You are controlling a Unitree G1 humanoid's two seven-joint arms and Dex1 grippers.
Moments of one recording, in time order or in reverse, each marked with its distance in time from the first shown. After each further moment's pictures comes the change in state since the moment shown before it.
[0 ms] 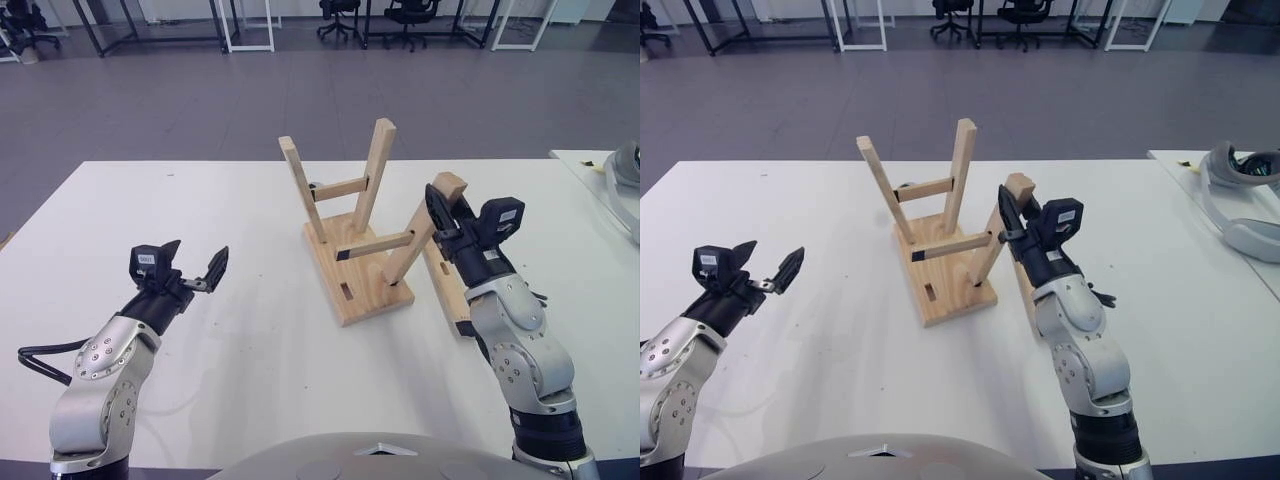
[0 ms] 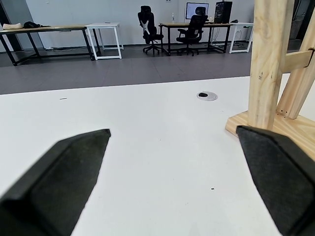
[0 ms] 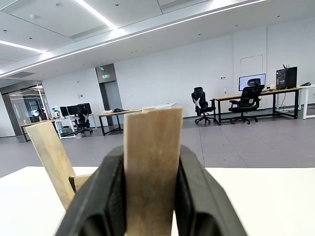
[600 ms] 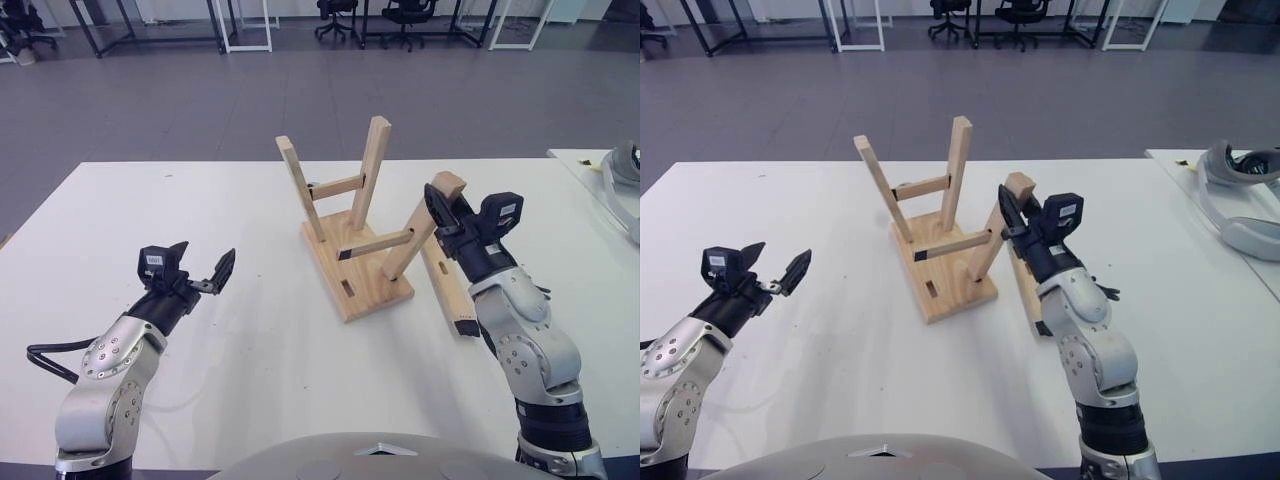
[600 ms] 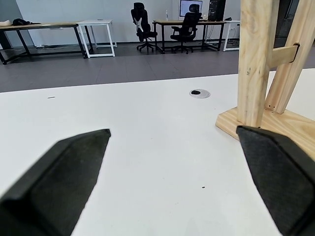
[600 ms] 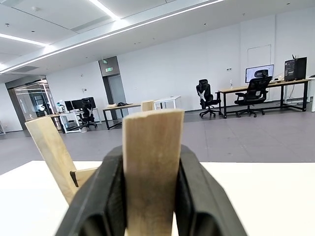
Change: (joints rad) left arm 0.000 0.000 -0.030 0.000 0.002 0.000 0.003; right arm -0.047 -0.022 -0.057 0.040 0.100 0.070 0.032
